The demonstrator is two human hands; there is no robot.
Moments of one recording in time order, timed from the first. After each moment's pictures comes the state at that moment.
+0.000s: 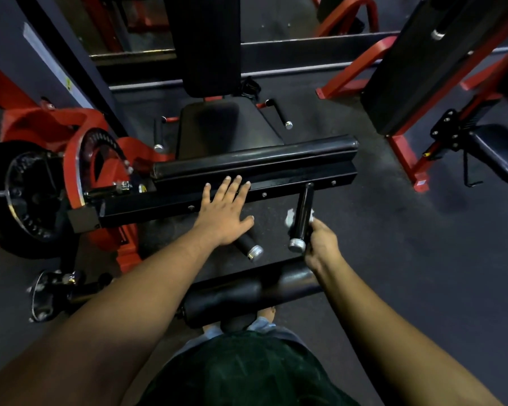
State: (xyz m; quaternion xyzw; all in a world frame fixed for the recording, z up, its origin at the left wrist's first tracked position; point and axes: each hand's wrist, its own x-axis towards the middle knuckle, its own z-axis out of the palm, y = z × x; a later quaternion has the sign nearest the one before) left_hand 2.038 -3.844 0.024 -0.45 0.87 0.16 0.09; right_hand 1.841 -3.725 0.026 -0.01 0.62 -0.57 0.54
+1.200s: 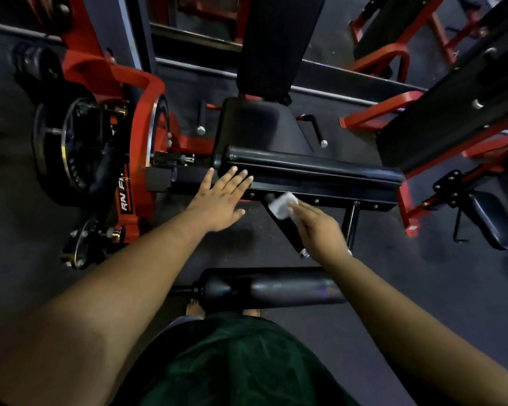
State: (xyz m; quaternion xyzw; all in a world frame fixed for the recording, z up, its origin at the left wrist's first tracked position) left_hand 2.189 -3.864 0.007 -0.45 0.88 0.15 0.06; right_hand 1.943 -3.754 0.086 -0.73 0.66 -0.11 0.15
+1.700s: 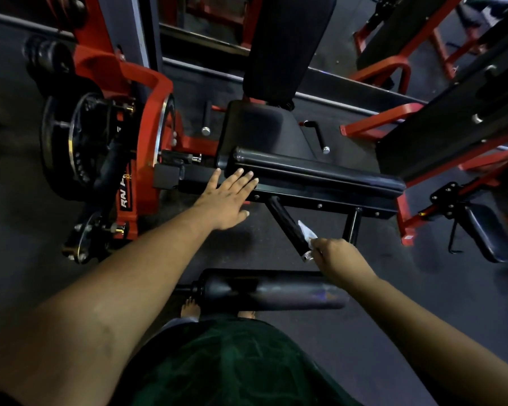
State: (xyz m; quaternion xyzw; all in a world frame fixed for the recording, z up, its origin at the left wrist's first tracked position) left_hand 2.190 -3.866 0.013 -0.44 0.88 0.17 0.08; right_hand 1.921 -3.720 0.099 -0.71 0.68 0.13 0.14
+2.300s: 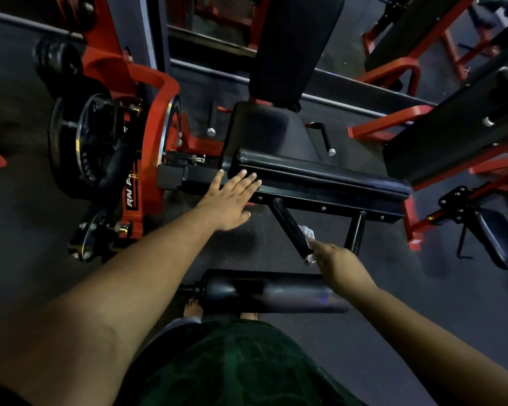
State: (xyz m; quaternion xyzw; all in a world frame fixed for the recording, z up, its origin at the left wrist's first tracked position) left_hand 2.189 -3.865 0.013 -0.45 0.87 0.18 0.09; right_hand 1.910 -3.711 0.085 -0.74 0.65 0.07 0.18
